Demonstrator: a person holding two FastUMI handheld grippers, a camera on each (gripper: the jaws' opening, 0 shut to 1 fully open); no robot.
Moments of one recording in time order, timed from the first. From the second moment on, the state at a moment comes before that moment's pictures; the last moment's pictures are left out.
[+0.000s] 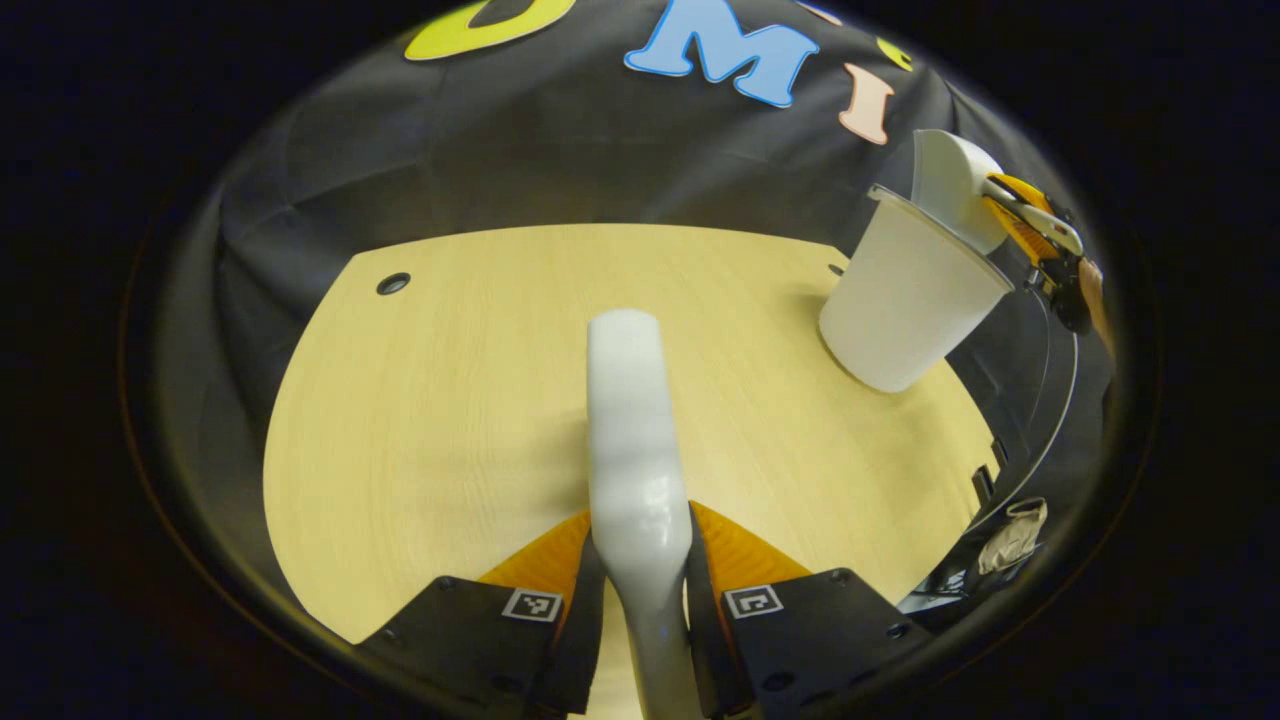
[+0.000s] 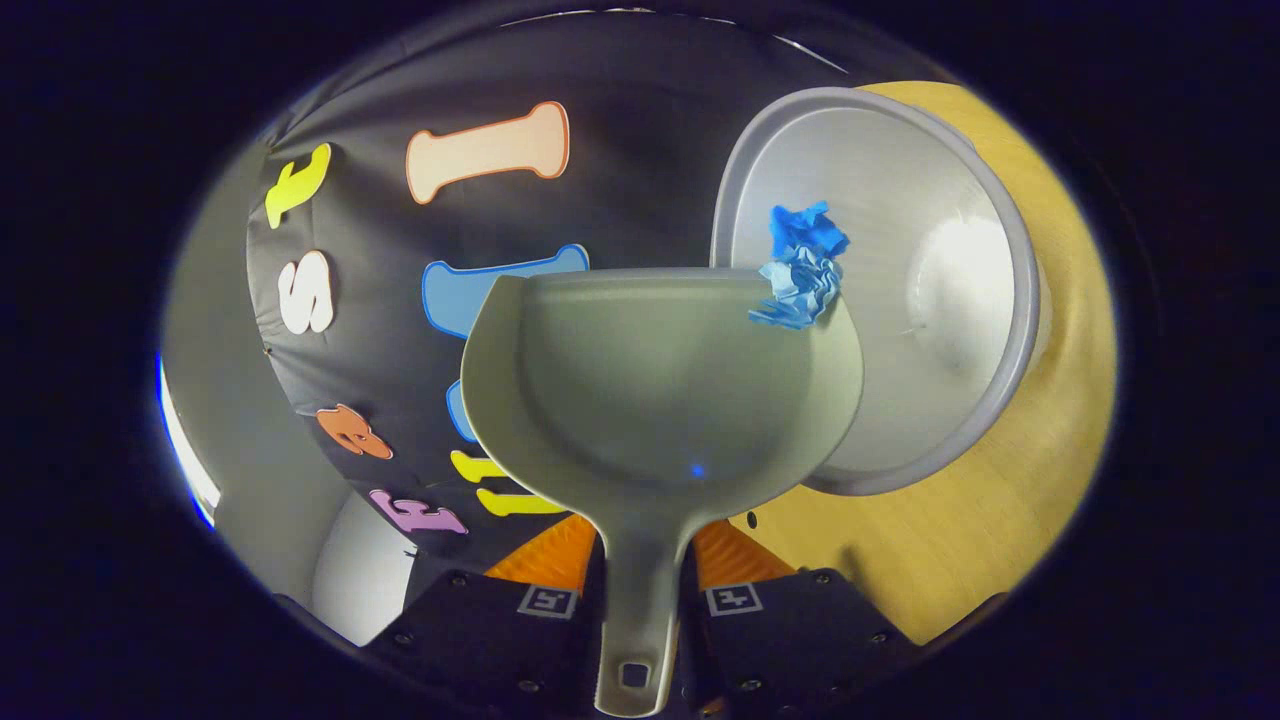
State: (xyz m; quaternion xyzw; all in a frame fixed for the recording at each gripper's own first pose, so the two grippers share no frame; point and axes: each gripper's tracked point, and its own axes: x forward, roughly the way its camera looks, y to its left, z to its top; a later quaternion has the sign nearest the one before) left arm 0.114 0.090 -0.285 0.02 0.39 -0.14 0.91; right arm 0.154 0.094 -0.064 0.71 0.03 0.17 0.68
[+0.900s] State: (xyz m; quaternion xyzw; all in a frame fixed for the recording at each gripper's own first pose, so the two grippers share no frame) left arm 0.083 0.134 -0.296 0.00 0.40 -0.10 0.91; right arm 0.102 0.204 -0.104 0.36 0.08 0.08 0.93
